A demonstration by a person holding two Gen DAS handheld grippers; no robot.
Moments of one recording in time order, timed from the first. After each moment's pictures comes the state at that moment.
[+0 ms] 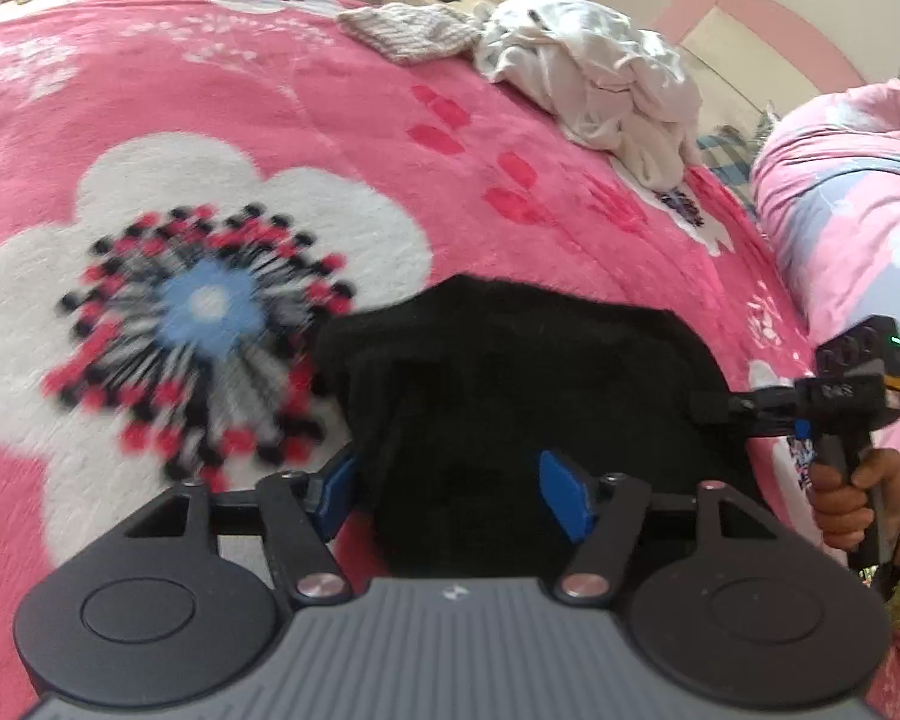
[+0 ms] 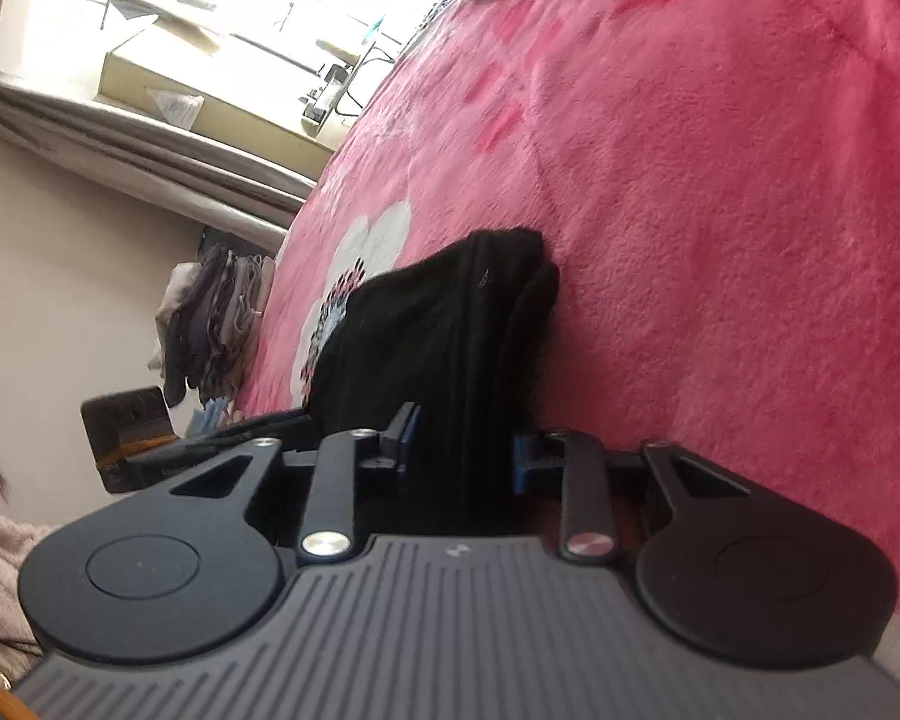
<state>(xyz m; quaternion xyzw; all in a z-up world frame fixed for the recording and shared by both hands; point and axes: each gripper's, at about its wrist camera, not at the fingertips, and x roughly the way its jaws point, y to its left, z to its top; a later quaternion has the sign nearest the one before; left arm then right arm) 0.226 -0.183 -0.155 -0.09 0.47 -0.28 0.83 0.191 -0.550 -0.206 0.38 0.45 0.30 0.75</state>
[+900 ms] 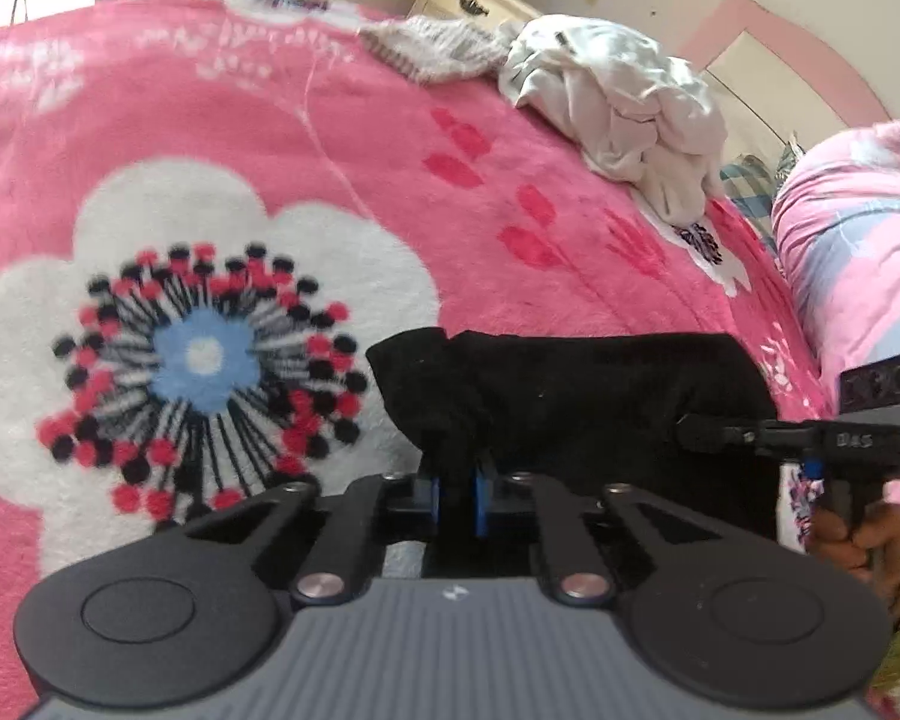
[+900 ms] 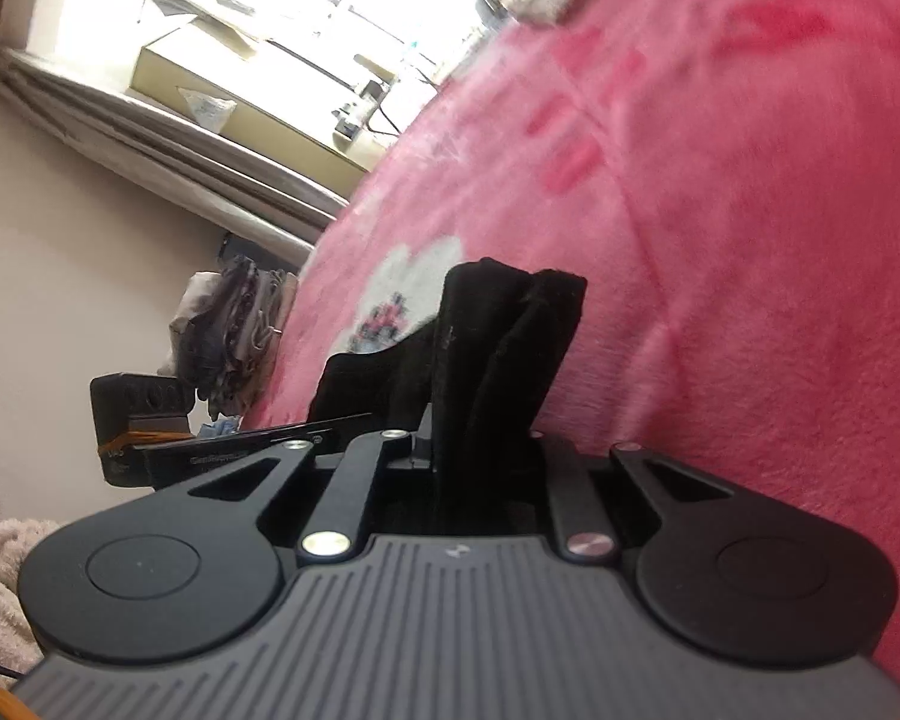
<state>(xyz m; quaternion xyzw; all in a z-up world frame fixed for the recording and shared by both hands) 0.230 -0.186 -0.135 -0.10 0.46 -0.25 0.84 0.198 -0.520 -0.172 0.33 0.40 0.32 0.79</state>
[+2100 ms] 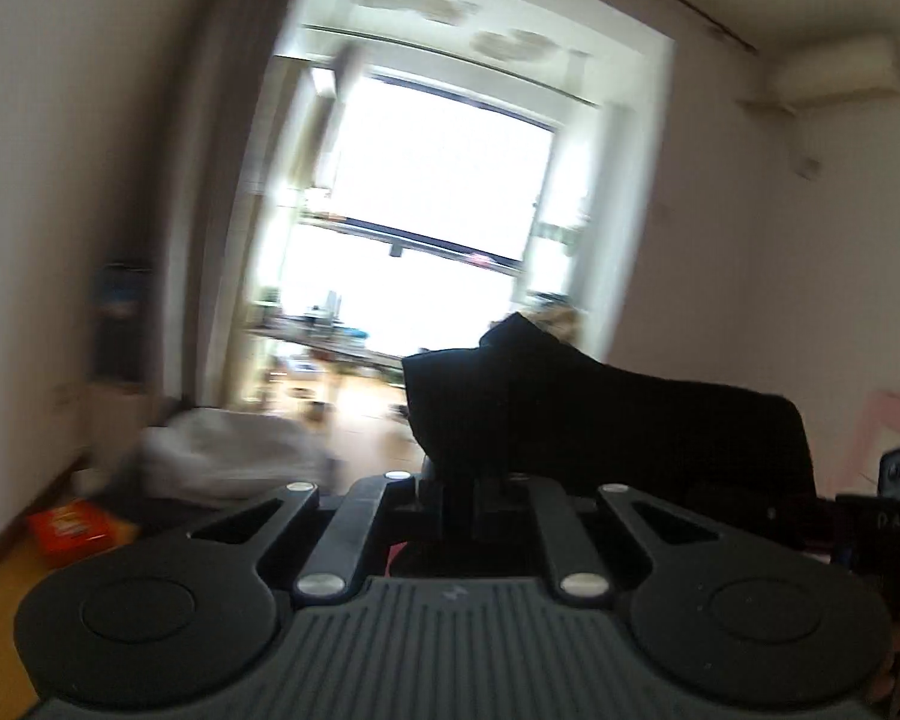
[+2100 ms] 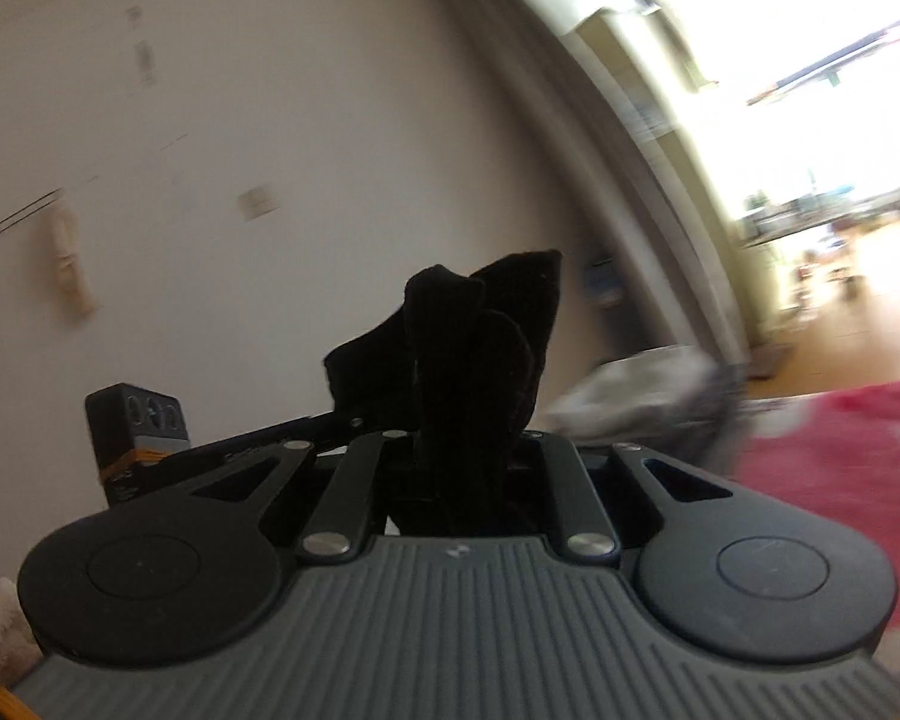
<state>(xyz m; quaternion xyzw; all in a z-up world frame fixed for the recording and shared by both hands) -0.029 0.107 0.194 -0.13 0.10 0.09 0.98 0.152 -0.143 0.149 0.18 0.19 0.63 0.73</state>
